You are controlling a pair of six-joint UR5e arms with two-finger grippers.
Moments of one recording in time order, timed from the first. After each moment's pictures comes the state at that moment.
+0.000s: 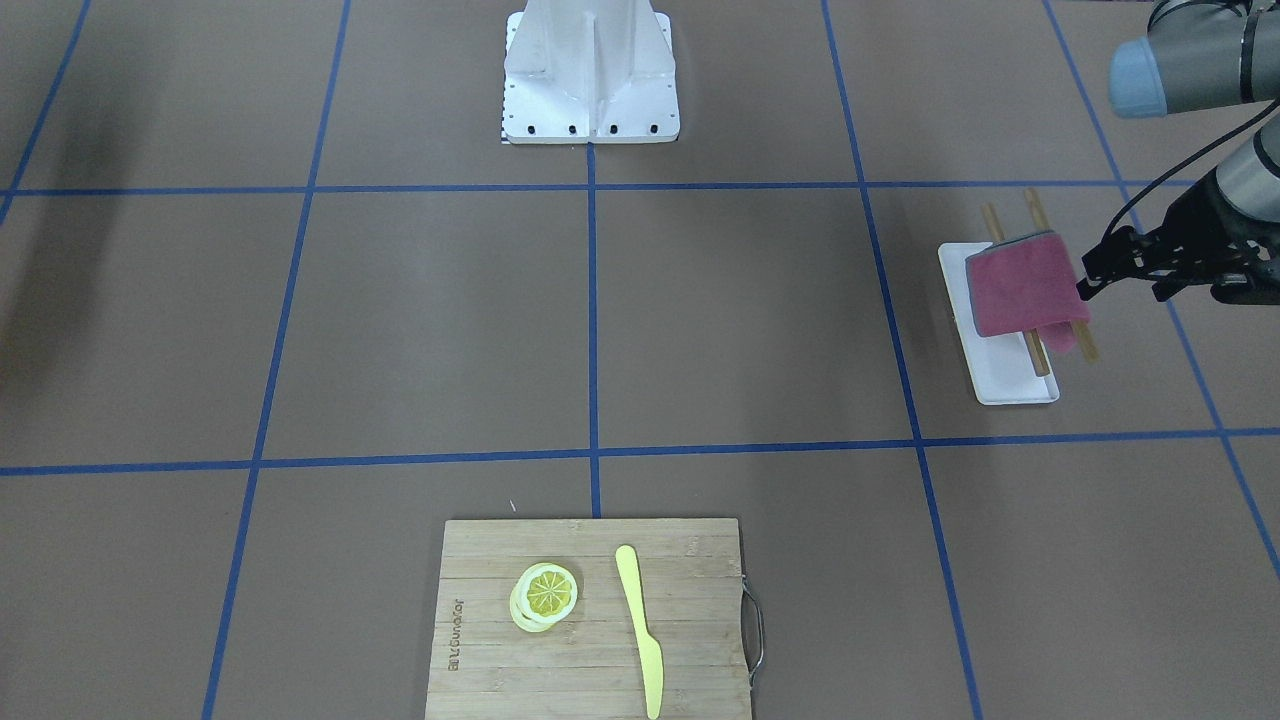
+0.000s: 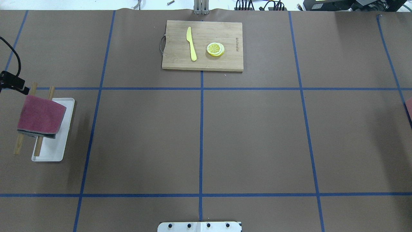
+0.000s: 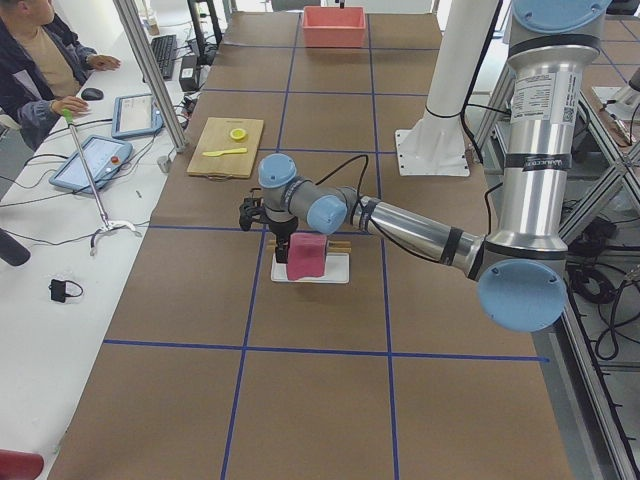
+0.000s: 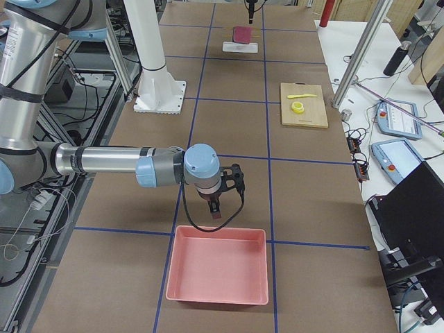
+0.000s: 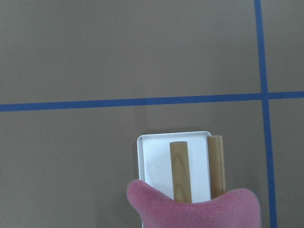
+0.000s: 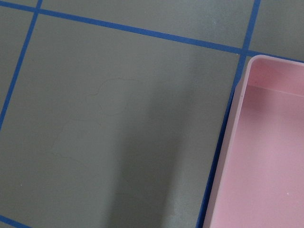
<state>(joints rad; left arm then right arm) -1.16 -1.60 -1.83 -1.75 -2.30 -0.60 1.55 -1.92 1.95 -1.46 2.50 -0.14</state>
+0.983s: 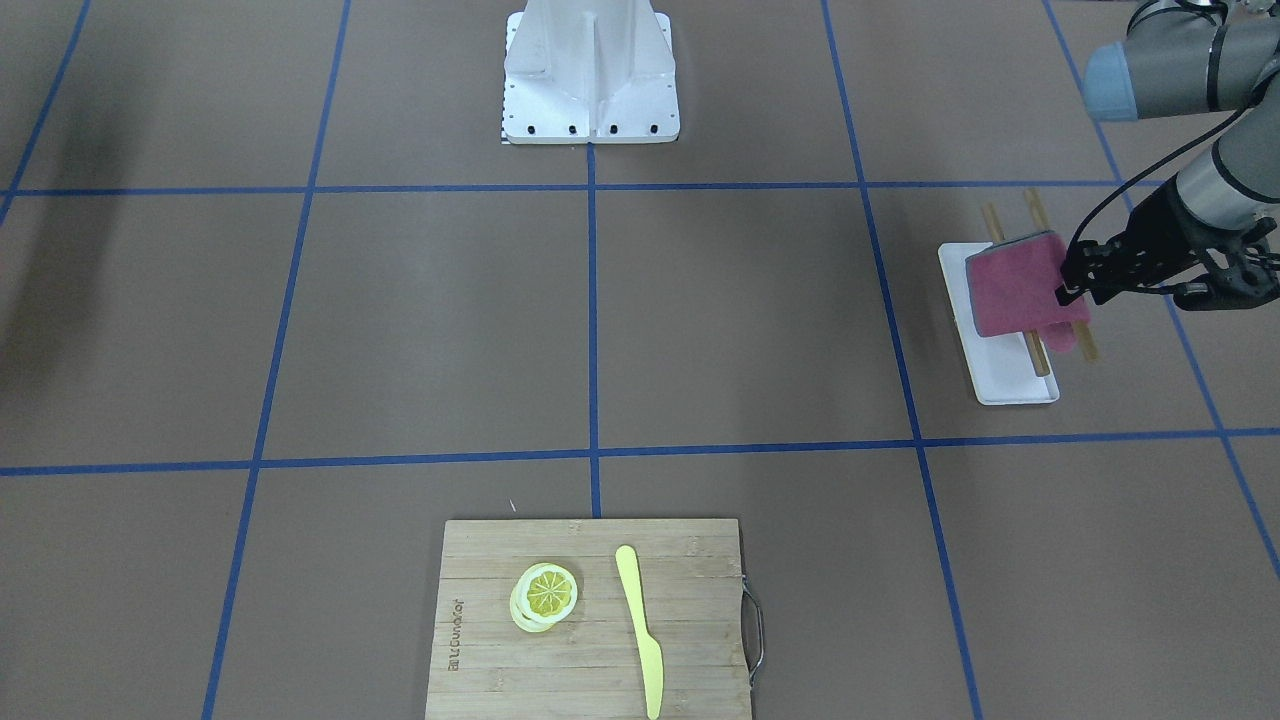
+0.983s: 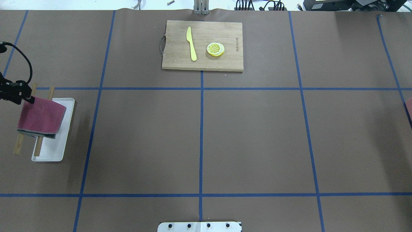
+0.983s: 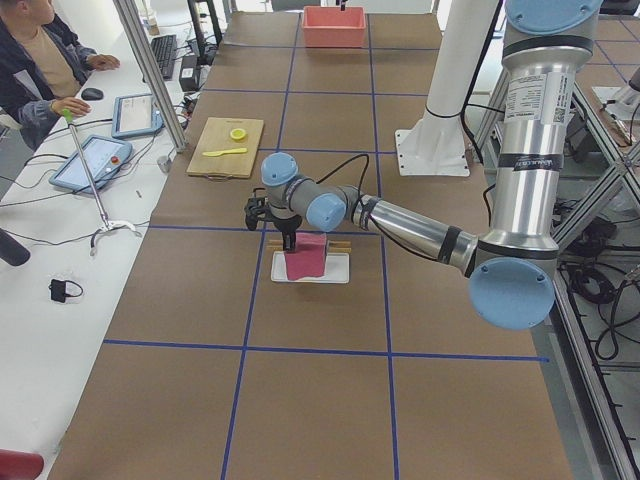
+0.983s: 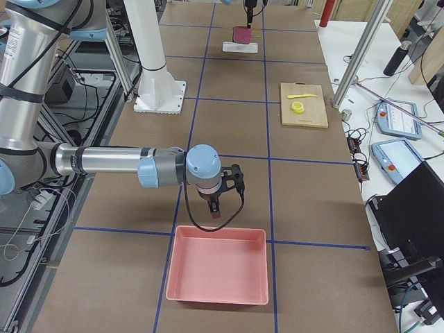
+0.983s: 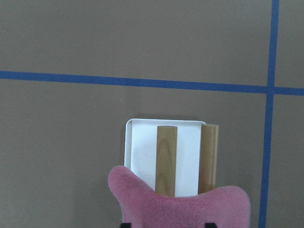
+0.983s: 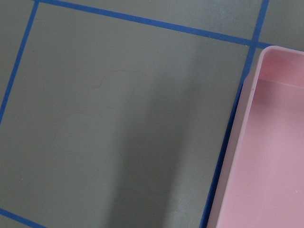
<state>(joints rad) -1.11 -1.61 -1.83 -1.76 -2.32 -0.70 1.53 -1.92 1.94 -1.46 2.50 -0.14</state>
